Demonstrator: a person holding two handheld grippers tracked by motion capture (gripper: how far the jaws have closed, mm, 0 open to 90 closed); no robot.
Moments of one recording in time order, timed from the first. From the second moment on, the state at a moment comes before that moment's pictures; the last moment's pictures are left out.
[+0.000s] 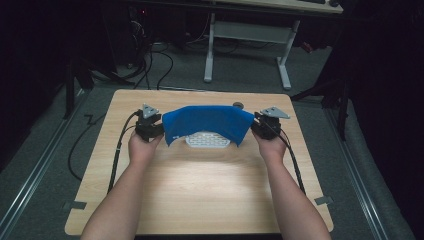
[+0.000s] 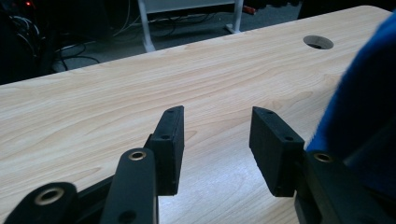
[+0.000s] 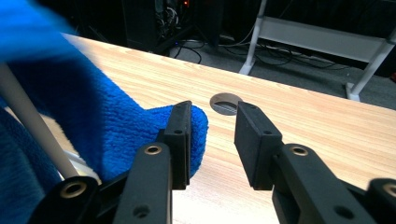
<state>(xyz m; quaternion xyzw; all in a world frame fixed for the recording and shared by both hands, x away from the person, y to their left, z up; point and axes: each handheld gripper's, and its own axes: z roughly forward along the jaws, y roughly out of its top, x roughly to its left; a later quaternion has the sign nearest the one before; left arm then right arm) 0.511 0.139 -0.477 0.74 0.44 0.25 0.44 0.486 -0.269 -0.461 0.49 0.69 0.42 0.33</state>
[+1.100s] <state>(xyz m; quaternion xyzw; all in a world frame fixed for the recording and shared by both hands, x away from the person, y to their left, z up) 0.501 0.167 -0.480 0.72 0.46 0.26 0.44 0.488 -0.276 -0.472 0.50 0.70 0.39 0.32</state>
